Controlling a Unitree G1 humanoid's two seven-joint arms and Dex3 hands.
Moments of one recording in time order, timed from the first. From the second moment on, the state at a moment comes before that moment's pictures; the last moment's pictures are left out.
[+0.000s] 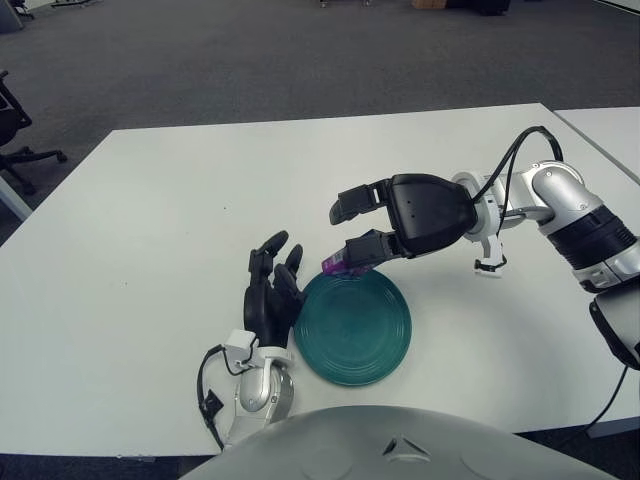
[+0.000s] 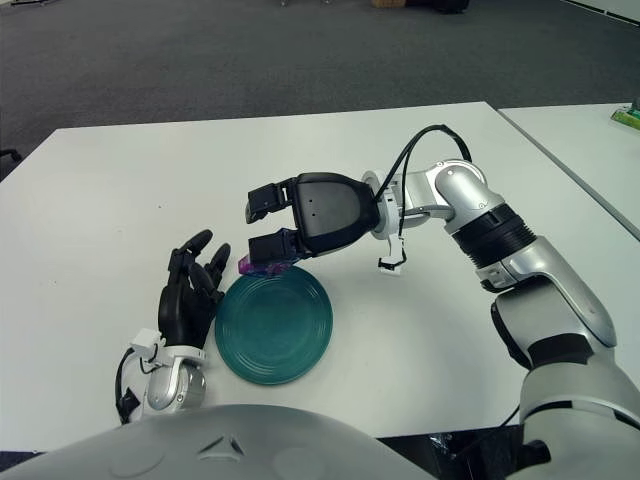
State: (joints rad) left arm 0.48 -0.12 -0.31 -0.16 -0.16 -0.38 0.22; right arm -0.82 -0.69 0.57 0.18 -0.96 -1.29 -0.34
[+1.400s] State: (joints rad) left arm 0.47 -0.12 -0.32 -0.10 -0.46 -0.43 0.23; right arm -0.67 -0.61 0.49 0.21 -0.91 -1.33 -0.11
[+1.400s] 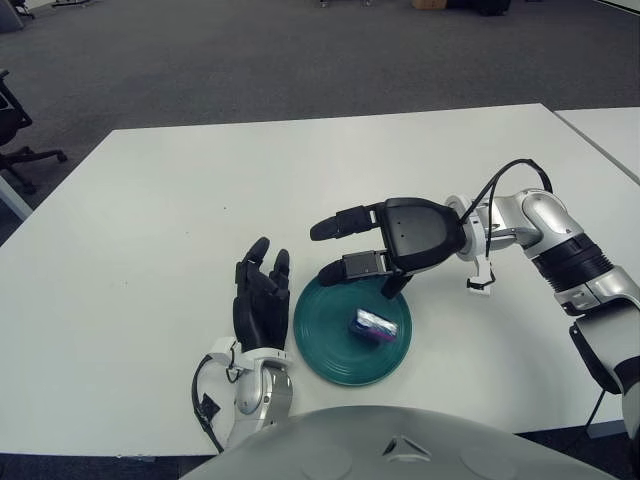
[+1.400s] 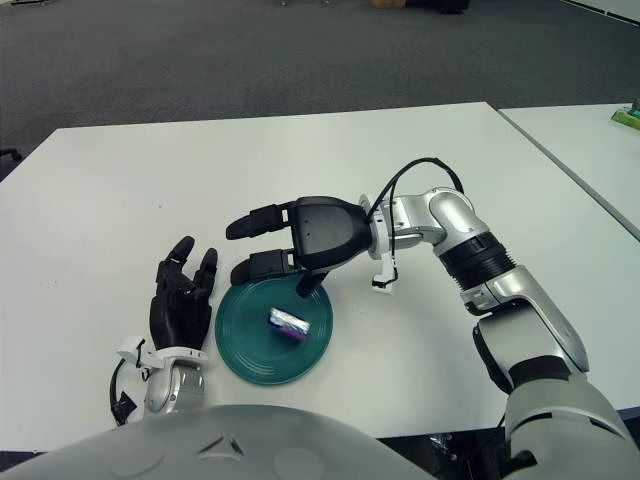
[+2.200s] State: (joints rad) left arm 0.48 -0.10 -0.37 -0.18 -0.48 -0.43 0.18; right arm -0.54 -0.61 0.40 0.17 -0.94 -1.26 -0.11
